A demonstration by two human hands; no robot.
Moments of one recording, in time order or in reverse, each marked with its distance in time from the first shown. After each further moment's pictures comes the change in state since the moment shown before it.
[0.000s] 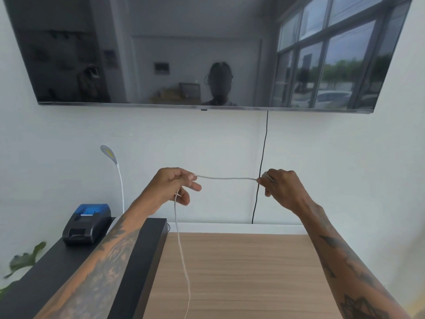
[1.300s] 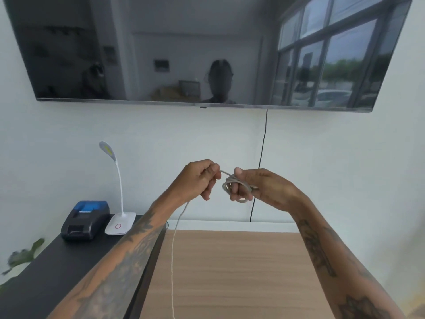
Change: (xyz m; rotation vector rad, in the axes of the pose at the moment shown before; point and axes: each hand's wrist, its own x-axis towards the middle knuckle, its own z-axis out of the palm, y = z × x) left_hand 0.003 0.025 0.057 0.167 -0.063 0.227; right_hand -0.008 -0.055 -0.003 0.798 -0.625 -0.010
